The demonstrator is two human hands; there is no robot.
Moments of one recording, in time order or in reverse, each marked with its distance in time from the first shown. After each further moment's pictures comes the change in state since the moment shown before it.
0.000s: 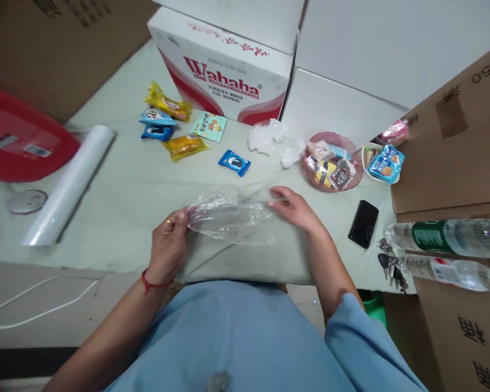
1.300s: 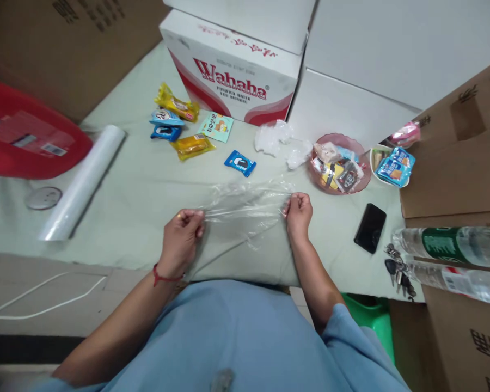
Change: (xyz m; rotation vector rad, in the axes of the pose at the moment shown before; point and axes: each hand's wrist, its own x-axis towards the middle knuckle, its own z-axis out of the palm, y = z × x) left_hand 0.006 0.012 0.019 -0.047 0.049 -0.191; right_hand 0.008 0.031 0.061 0.409 0.739 0.172
